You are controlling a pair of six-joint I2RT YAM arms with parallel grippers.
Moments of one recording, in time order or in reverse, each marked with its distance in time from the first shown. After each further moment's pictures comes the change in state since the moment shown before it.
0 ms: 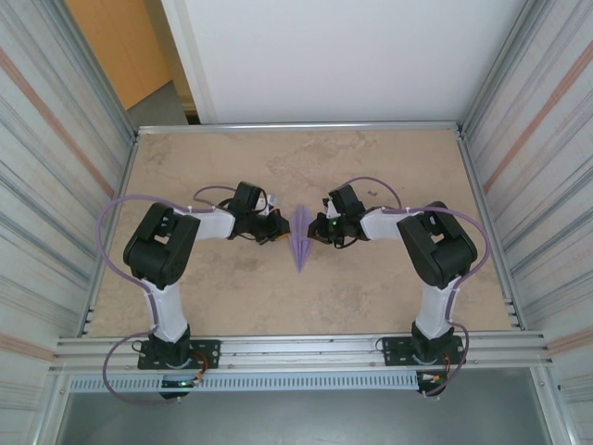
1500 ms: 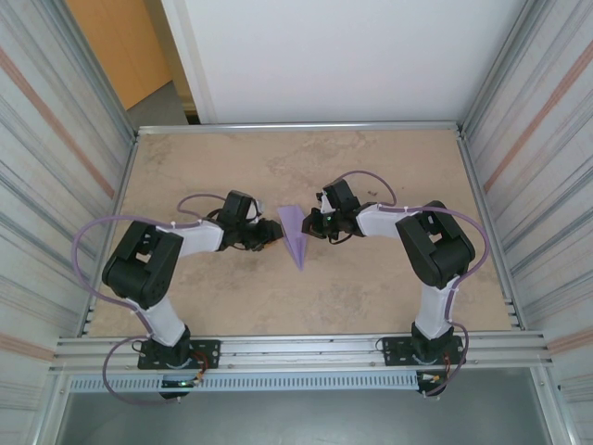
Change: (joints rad) left arm 0.000 -0.172 -0.166 0.012 -0.121 -0.042; right arm 0.027 0.015 0.066 -0.016 -0.002 -0.011
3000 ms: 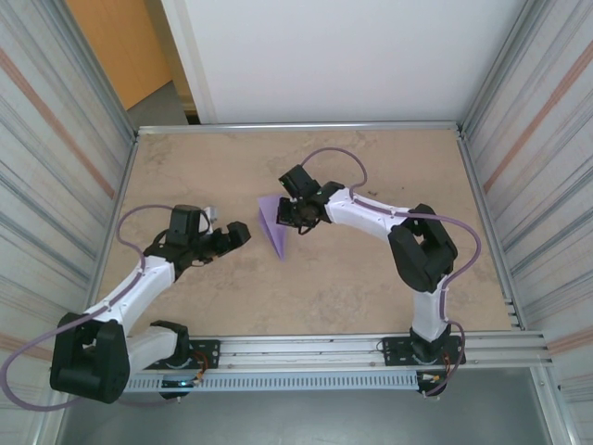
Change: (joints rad) left arm 0.219 -0.610 -0.245 -0.277 -0.100 0.170; right arm 0.198 0.051 0.393 -0.421 0.322 0.030
